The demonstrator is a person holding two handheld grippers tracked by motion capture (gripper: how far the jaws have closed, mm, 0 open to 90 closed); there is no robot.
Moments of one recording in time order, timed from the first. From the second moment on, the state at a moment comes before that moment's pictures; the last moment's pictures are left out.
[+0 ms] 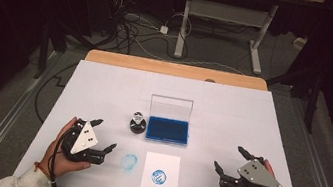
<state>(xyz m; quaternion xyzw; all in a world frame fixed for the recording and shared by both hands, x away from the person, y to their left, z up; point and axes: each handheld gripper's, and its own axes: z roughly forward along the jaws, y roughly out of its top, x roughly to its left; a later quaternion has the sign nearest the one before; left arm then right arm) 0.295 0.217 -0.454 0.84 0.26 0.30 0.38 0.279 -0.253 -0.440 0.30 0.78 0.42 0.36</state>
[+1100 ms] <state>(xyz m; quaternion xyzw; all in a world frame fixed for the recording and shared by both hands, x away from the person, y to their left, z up) 0.285 0.226 -0.466 0.85 0.26 0.29 0.36 0.278 -0.246 -0.442 0.29 0.78 0.41 0.36</state>
